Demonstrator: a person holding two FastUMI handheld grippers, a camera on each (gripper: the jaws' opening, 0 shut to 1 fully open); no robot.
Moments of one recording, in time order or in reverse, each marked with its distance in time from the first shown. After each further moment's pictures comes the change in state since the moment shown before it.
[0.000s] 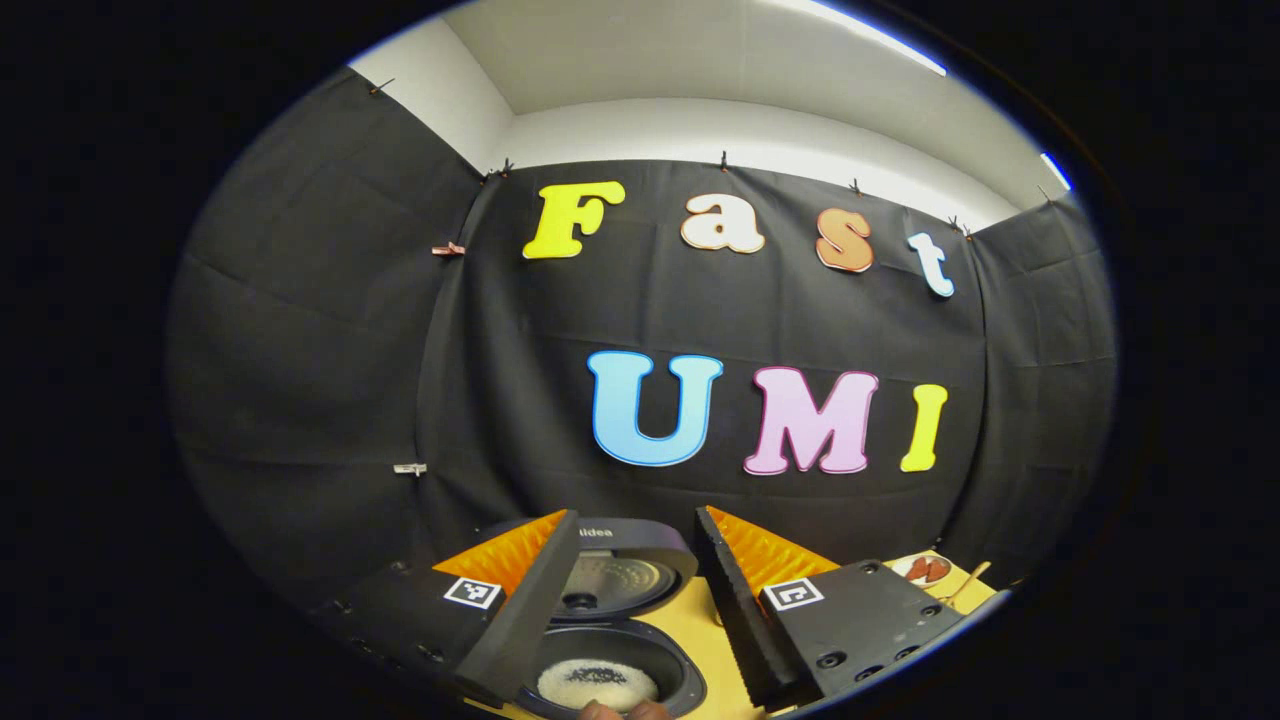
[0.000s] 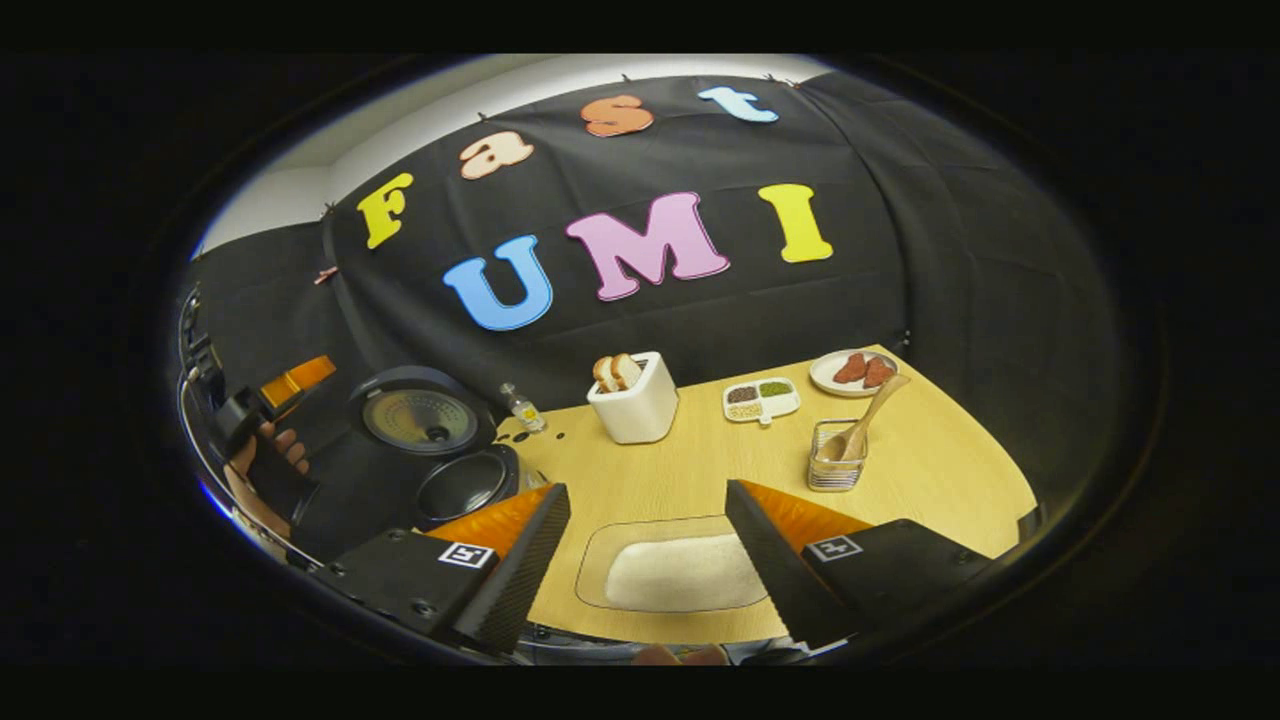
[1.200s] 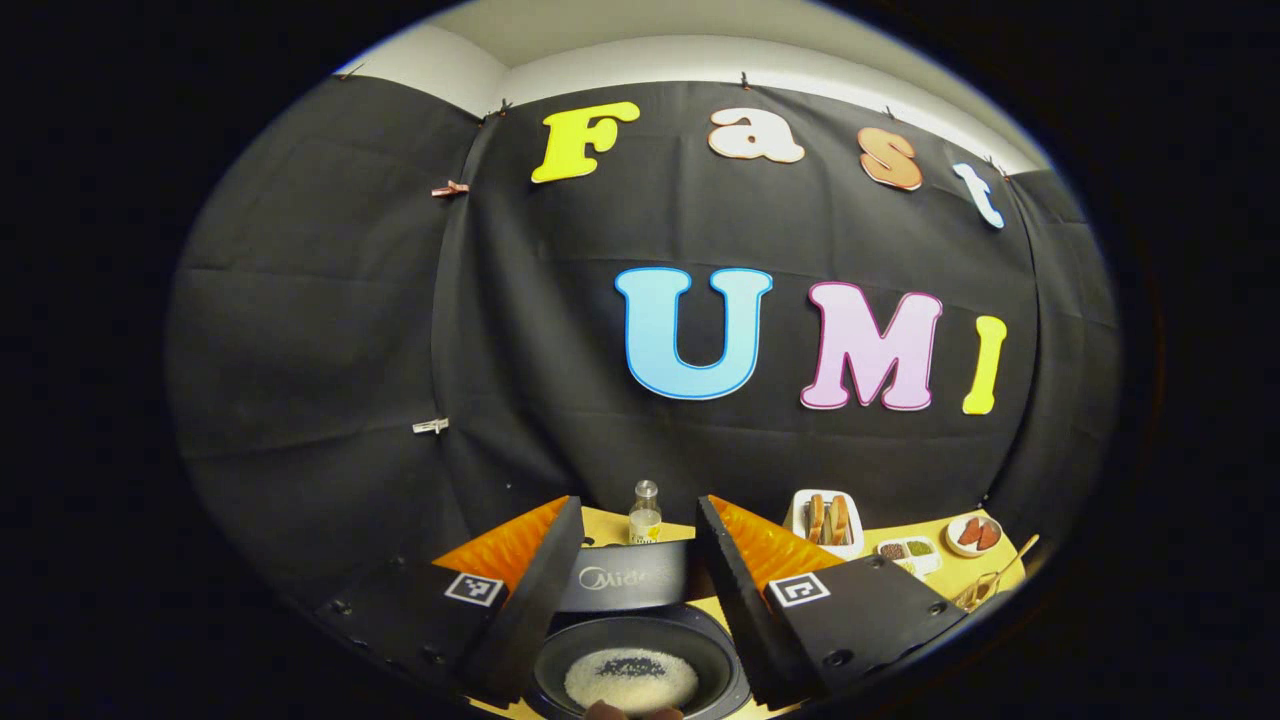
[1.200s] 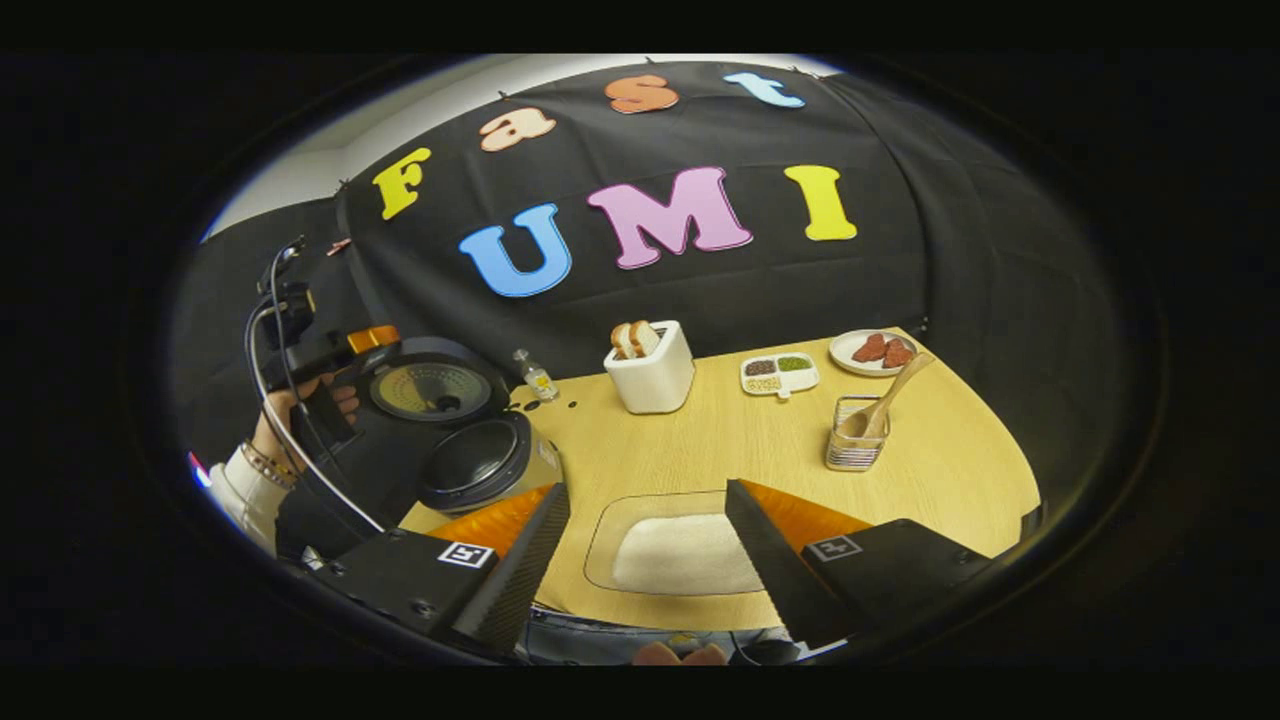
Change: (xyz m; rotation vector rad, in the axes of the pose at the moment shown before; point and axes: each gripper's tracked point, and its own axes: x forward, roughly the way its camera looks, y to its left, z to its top) left arm 0.060 0.013 -0.071 0.060 0.251 0.083; right arm 0.003 0.016 -0.028 -0.017 0.098 0.037
